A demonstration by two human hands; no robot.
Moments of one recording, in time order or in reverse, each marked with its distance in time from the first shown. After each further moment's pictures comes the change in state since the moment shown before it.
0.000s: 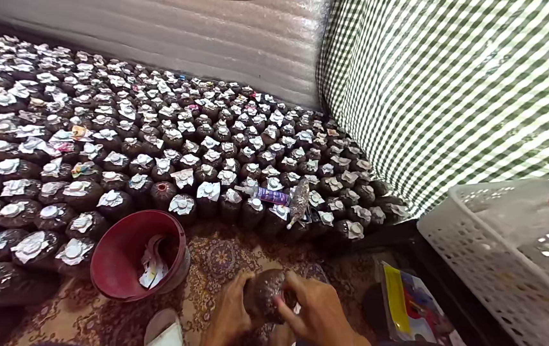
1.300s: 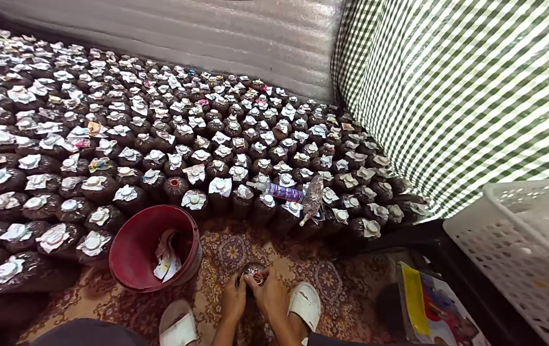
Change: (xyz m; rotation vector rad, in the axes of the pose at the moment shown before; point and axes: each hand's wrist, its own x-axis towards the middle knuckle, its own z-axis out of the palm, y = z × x) left_hand 0.012 -0.055 0.040 -0.352 0.130 -0.673; right_hand 0.025 -0.034 0.151 0.260 -0.478 1.057
